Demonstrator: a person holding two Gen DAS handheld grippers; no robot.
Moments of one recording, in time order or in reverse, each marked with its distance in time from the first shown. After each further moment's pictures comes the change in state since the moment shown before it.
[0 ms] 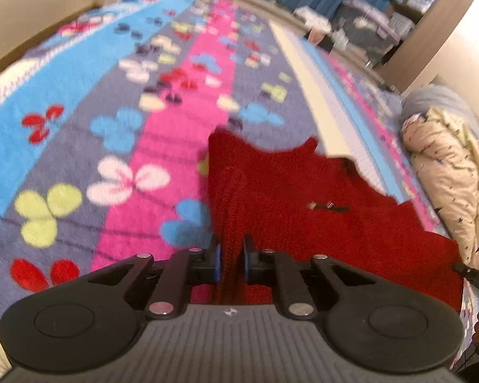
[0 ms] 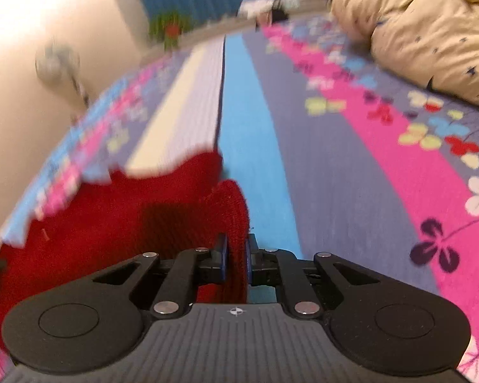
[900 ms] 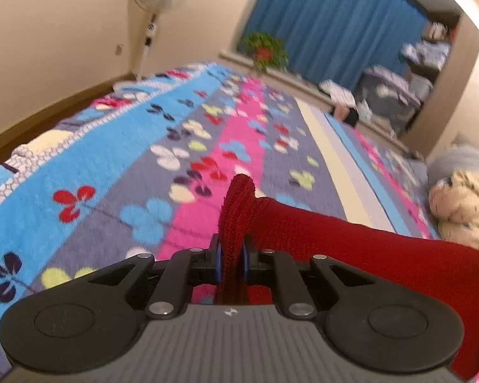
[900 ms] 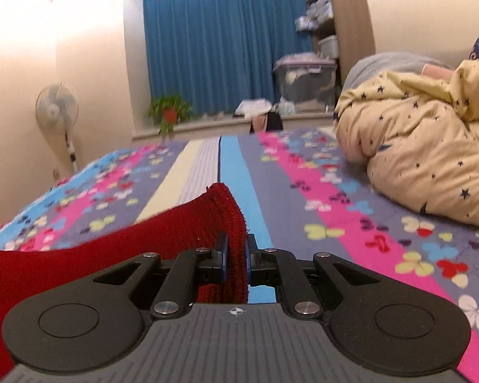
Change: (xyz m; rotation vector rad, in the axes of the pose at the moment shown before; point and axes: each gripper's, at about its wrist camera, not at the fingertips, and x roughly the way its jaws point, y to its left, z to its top) left arm -0.004 -0.001 0.026 -0.044 -0.312 0.135; right arm 0.025 0.056 0.025 -0.188 -0.376 -0.131
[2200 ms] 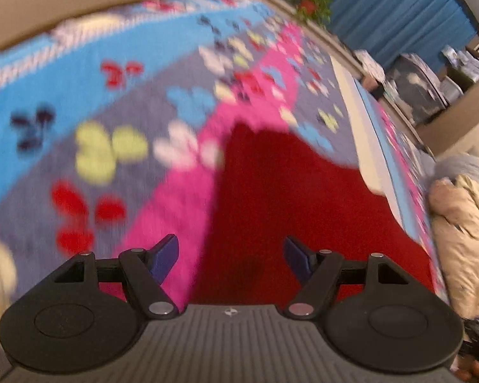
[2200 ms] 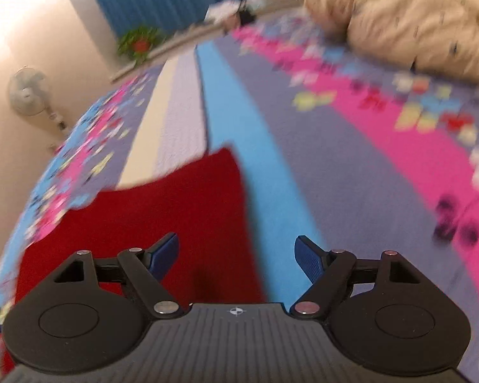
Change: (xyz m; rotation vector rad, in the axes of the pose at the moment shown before) left arm -0.027 0.038 -0.062 -0.232 0.293 -0.020; right arm -0.004 -0.027 -0.039 0.302 0.438 0.054
